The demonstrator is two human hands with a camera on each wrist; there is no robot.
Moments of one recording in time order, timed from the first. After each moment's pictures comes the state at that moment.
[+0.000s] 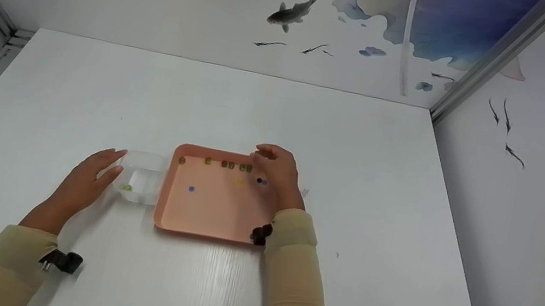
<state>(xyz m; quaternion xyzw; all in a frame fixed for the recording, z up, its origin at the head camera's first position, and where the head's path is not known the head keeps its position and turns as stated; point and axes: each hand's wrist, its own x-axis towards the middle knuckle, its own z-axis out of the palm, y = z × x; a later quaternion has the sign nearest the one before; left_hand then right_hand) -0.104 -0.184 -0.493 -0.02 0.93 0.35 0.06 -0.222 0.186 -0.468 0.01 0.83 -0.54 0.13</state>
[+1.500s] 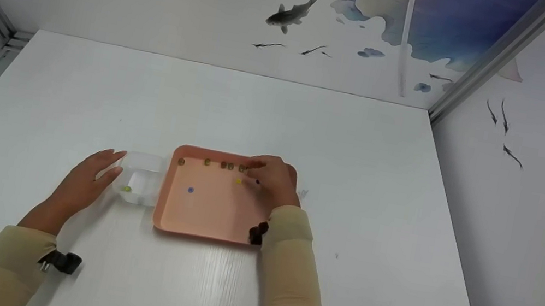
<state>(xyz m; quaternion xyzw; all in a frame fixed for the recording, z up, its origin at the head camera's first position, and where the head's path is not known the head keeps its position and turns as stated) -0.105 -0.186 -0.492 0.00 0.94 0.35 0.05 -0.224 0.180 -0.474 0.02 0.90 -0.38 0.22</state>
